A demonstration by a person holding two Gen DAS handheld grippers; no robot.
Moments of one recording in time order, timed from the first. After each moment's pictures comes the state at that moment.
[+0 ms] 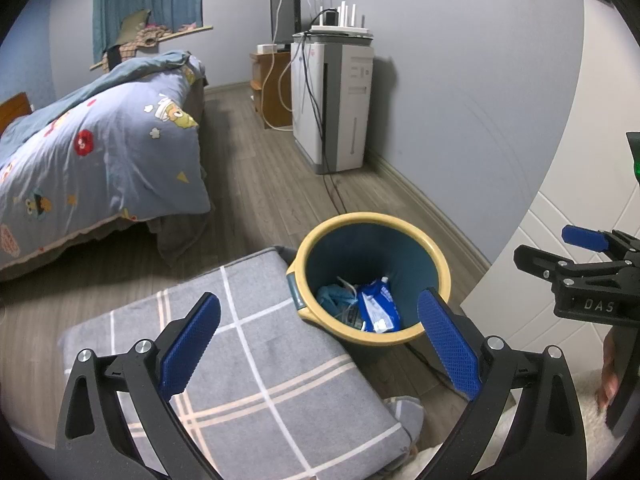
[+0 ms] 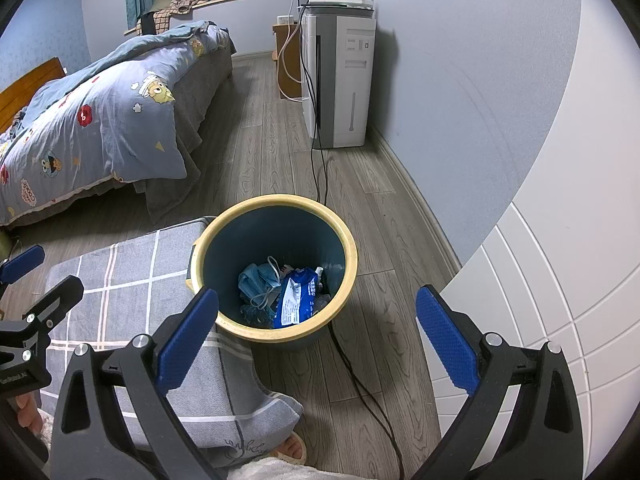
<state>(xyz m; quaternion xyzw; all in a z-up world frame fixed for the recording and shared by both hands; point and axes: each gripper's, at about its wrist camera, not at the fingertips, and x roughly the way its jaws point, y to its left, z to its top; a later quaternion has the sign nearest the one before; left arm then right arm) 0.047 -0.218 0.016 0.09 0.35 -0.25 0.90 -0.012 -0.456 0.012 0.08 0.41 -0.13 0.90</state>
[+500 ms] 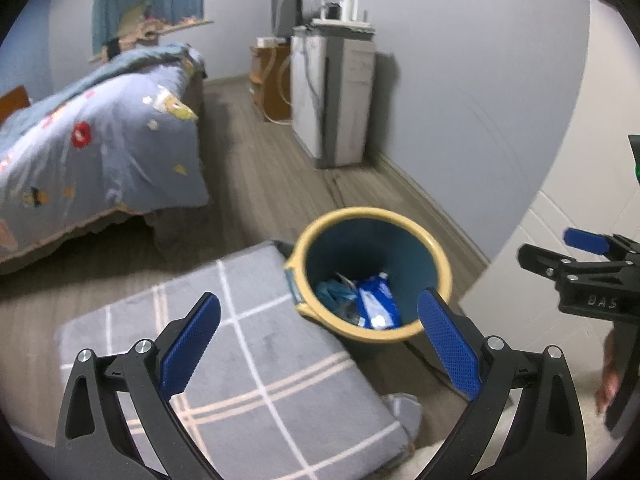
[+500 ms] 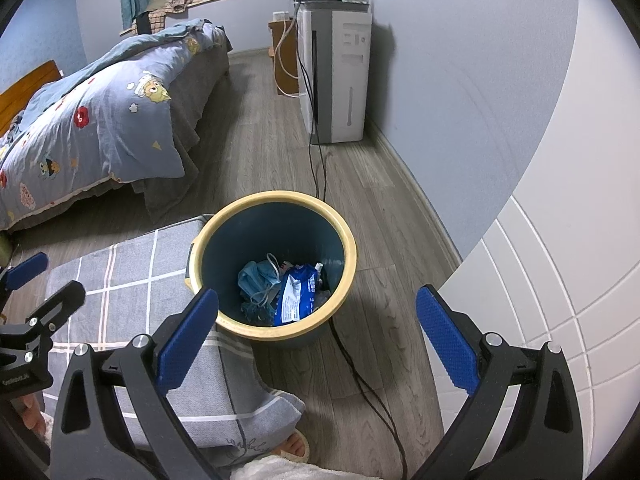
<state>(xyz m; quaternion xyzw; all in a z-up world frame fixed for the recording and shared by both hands) 0.050 -0.209 0.010 0.09 0.35 -0.25 0.90 -0.009 -0.459 0.006 0.09 0.42 -0.14 0.89</state>
